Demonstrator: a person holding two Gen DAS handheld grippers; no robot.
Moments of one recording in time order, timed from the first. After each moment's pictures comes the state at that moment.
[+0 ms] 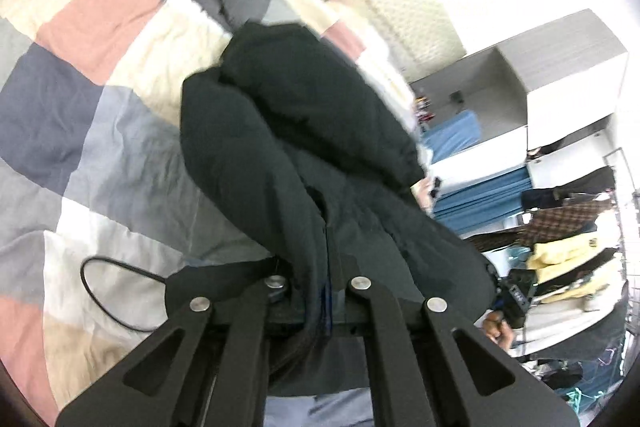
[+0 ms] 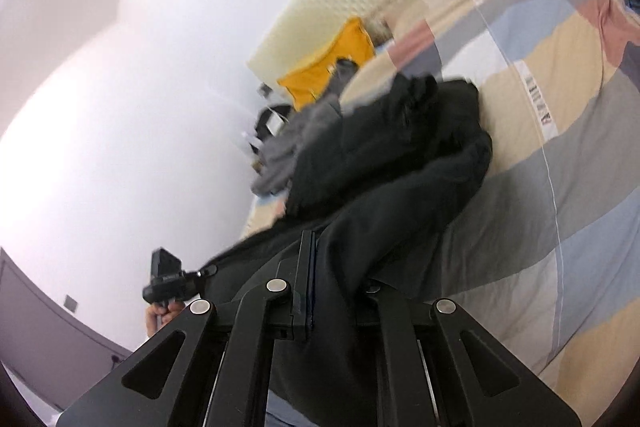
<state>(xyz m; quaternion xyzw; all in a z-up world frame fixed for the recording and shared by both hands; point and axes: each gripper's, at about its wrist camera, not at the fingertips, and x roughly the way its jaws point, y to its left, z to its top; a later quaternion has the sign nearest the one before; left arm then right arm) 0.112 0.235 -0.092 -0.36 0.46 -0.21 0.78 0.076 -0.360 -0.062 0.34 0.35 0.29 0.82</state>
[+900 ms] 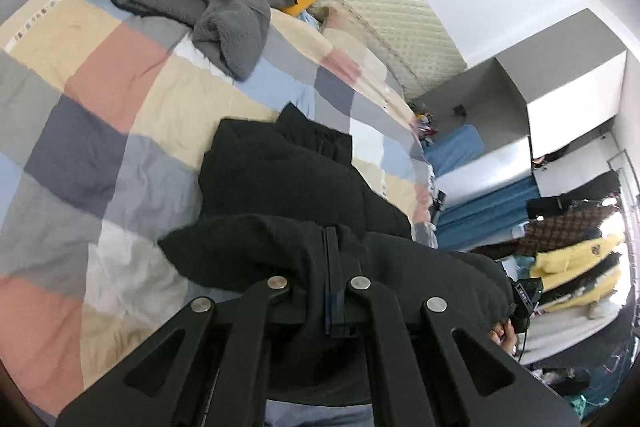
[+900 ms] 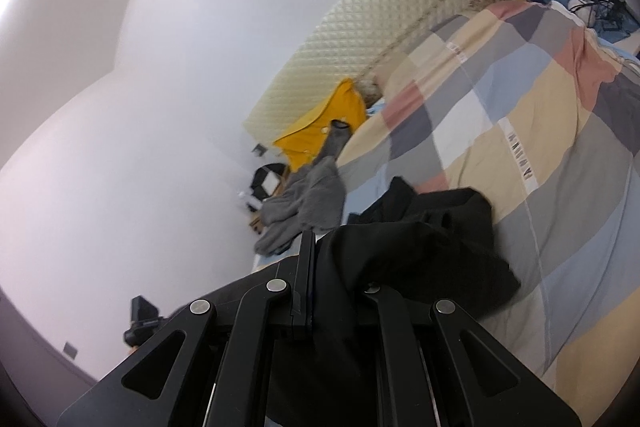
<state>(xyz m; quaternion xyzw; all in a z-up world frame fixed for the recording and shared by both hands) 0.133 0.254 -0.010 -0.34 0.45 -0.17 0.81 0.105 -0.382 -0.001 0.37 0.29 0.21 0.86</state>
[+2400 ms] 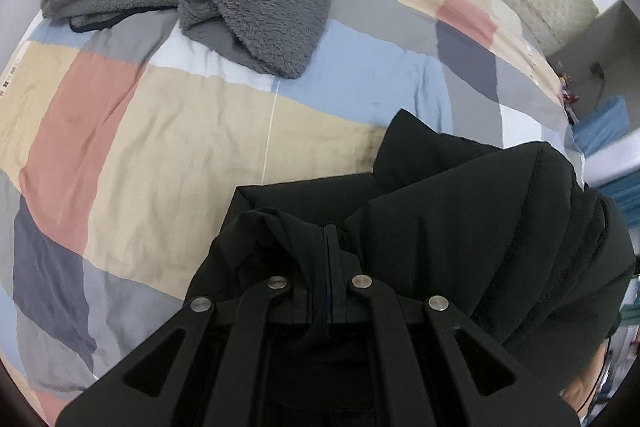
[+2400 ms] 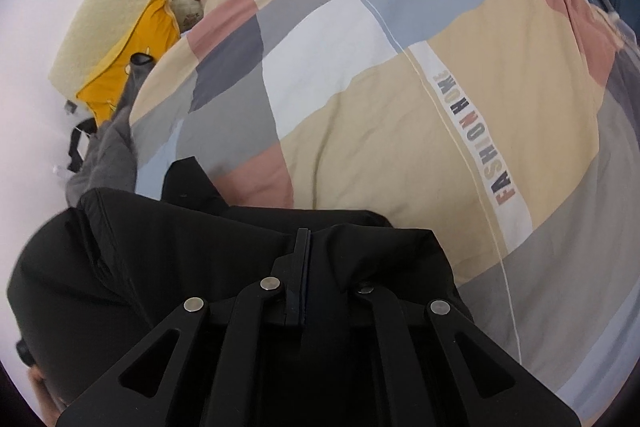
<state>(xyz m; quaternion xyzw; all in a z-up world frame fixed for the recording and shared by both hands) 0.376 0.160 -0.152 -0.18 0.57 -0.01 0.80 0.356 -0.346 -0.187 0.26 0.51 0.00 0.82</state>
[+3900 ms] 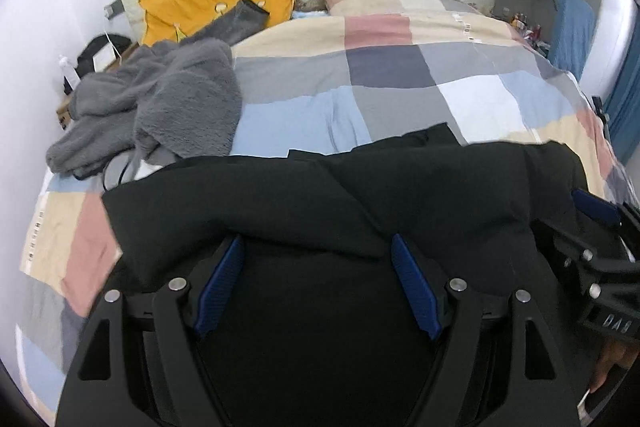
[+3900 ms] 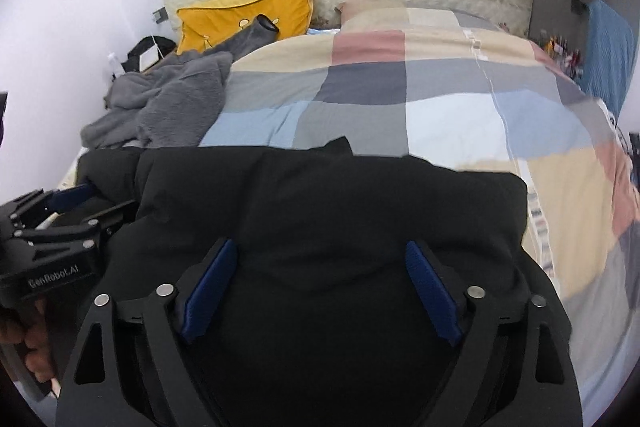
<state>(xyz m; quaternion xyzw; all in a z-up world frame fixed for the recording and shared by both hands) 0.344 0.015 -0.124 0.03 0.44 -0.03 0.90 0.336 -0.182 -0.150 0.02 0.42 0.10 0.90</state>
